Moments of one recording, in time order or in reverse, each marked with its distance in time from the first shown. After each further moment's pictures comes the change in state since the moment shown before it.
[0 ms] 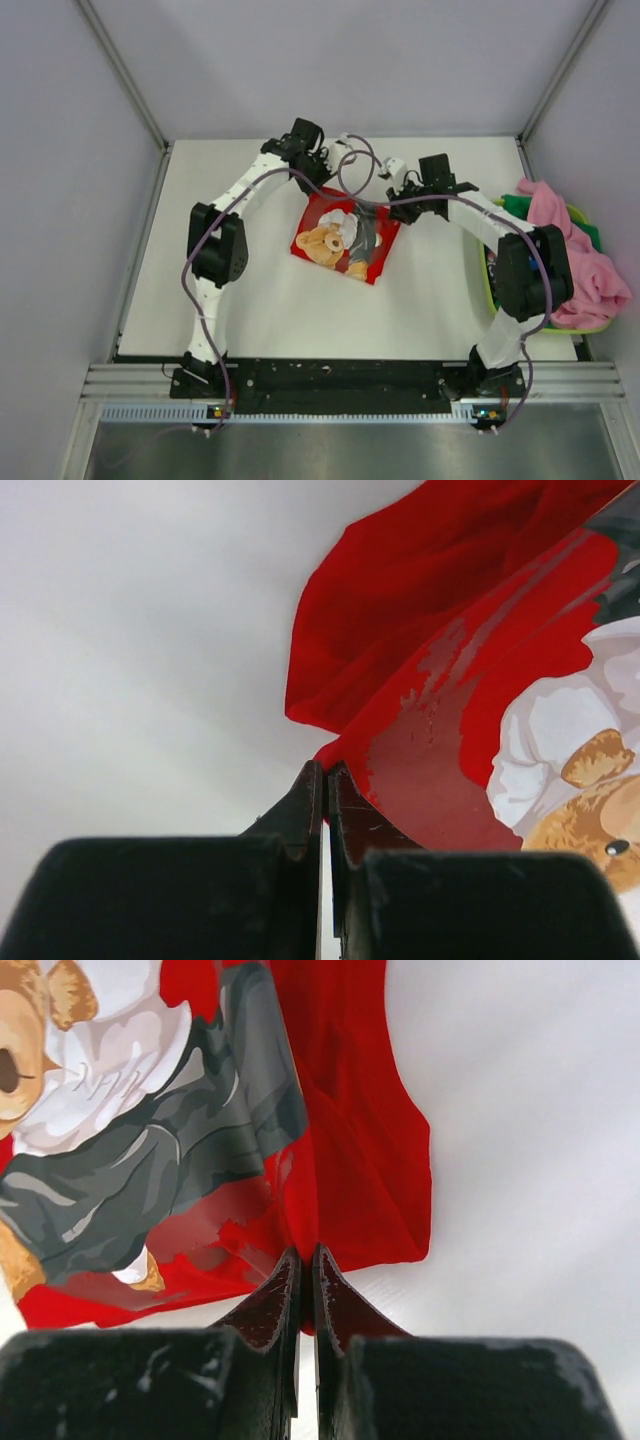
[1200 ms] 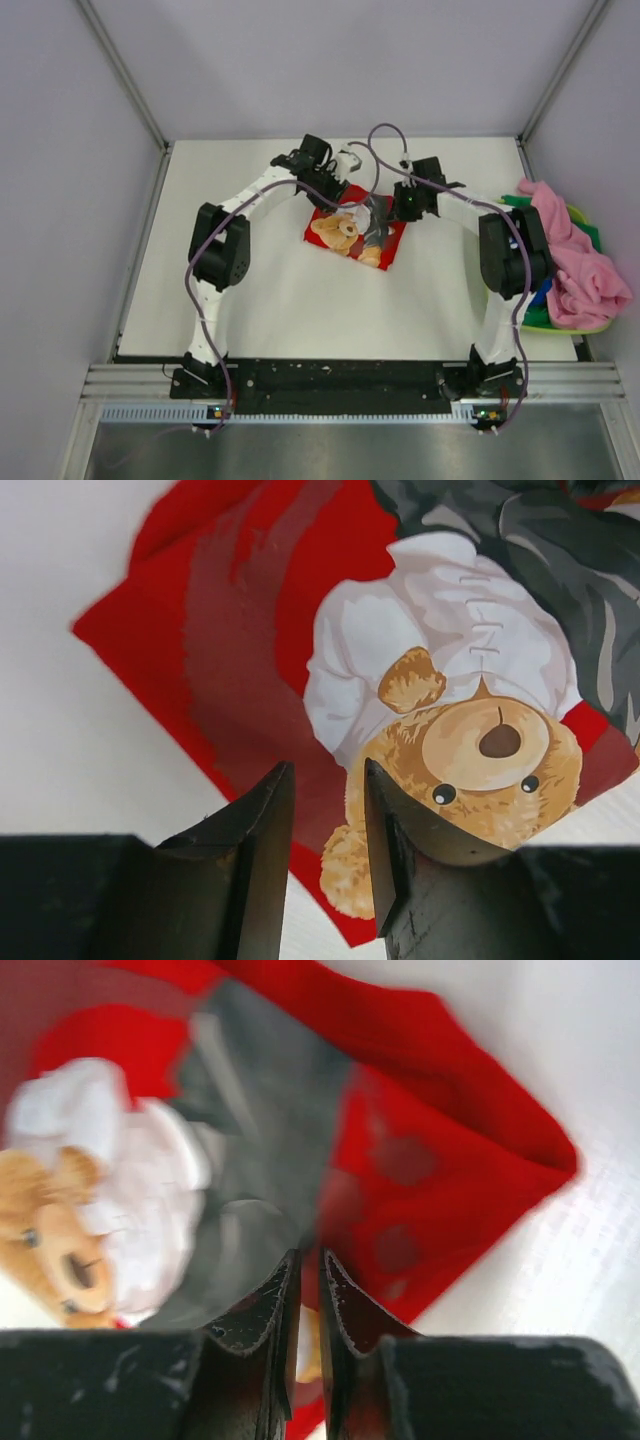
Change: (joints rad) left arm -0.048 -0.034 -0.171 0.209 0.068 -0.275; right arm -0.001 0.184 0.080 0.095 0.179 0.768
